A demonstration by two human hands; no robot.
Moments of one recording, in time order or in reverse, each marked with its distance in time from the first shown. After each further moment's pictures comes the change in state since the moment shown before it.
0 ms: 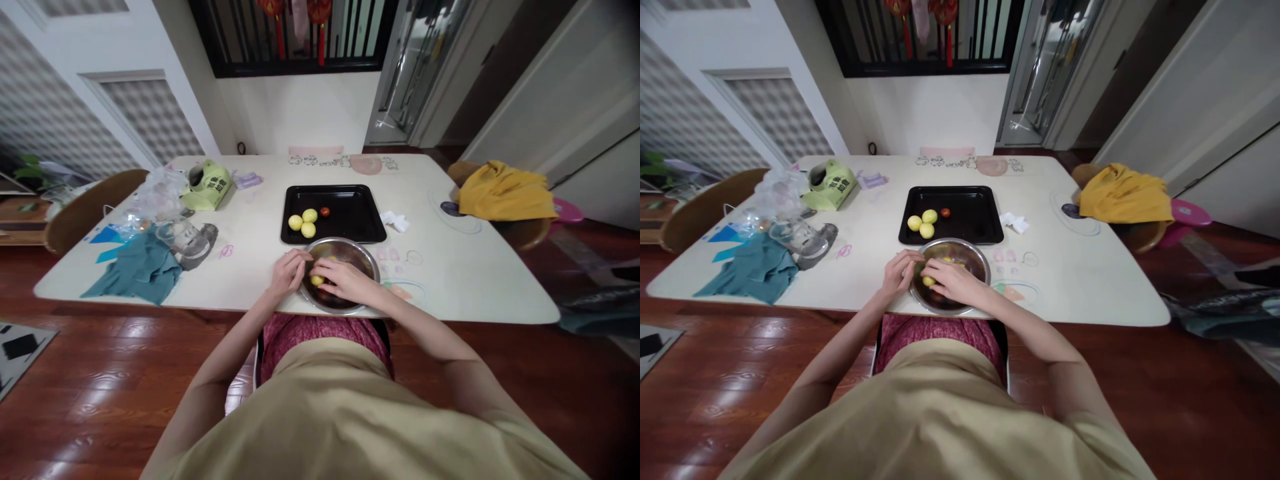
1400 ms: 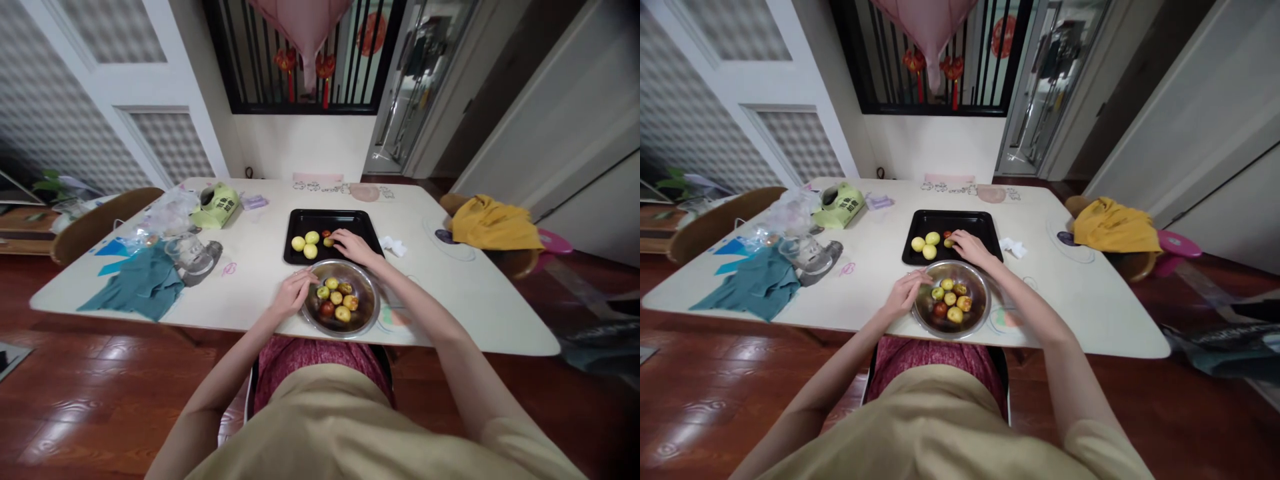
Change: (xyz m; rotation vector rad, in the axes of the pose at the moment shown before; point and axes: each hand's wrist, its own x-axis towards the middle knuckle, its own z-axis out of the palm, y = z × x) left_hand 0.006 -0.004 0.008 -0.143 -0.088 -0.001; right_hand 0.050 0.158 -0.030 -0.175 0.130 0.183
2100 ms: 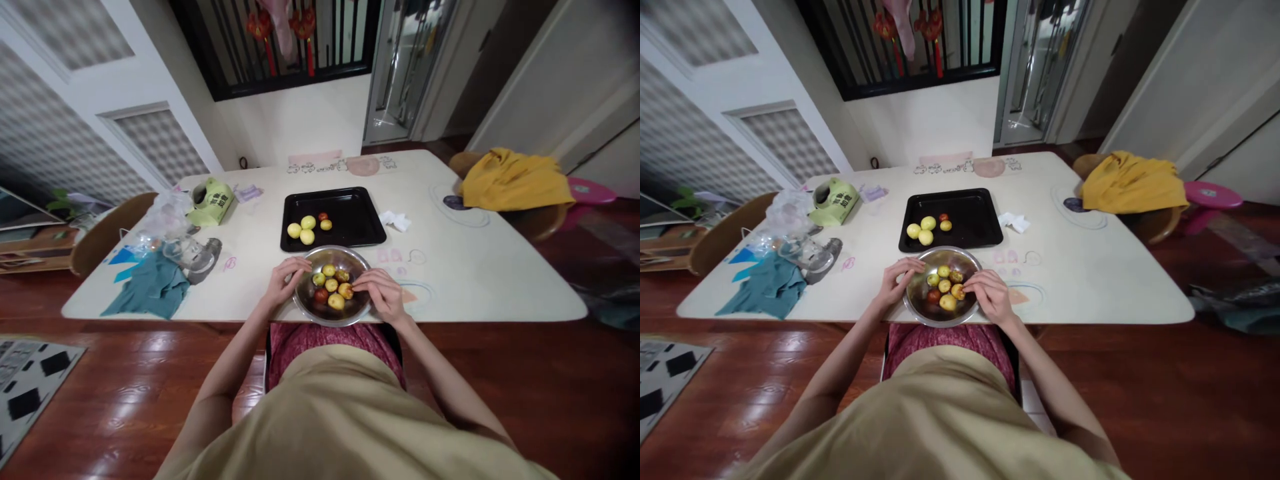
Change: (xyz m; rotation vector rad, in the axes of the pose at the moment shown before) left_hand 0.001 -0.002 -0.025 -0.125 0.018 0.020; right_hand -0.156 -0.128 0.008 0.350 0.639 -0.066
